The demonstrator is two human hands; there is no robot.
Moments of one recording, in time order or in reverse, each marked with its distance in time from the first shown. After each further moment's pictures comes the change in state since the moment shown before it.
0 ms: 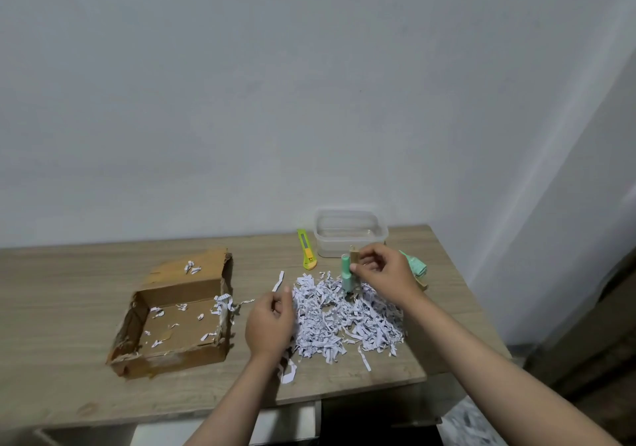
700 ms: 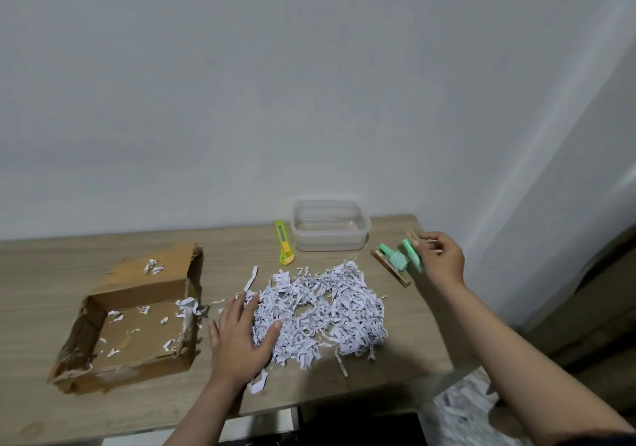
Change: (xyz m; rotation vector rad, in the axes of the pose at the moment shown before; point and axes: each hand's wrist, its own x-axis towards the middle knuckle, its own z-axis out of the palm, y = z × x) left_hand -0.006 -0.043 0.005 0.482 -0.252 0.135; right_hand 0.042 0.099 -0.090 0.076 0.571 0.257
